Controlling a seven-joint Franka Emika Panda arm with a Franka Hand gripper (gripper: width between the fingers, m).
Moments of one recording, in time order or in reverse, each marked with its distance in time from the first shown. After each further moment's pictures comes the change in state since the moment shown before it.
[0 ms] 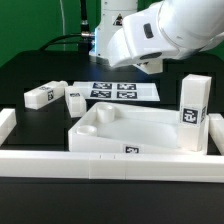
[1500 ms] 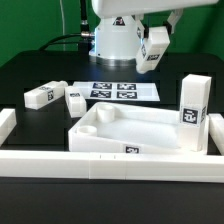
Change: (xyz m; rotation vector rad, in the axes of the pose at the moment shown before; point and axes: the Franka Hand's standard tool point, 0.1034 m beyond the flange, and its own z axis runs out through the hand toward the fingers) arm -0.029 0.025 -0.097 0.150 0.756 0.123
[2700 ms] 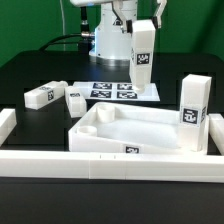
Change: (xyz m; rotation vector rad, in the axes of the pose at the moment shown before) arm 0.028 0.042 -0.012 -0.037 0.453 -0.007
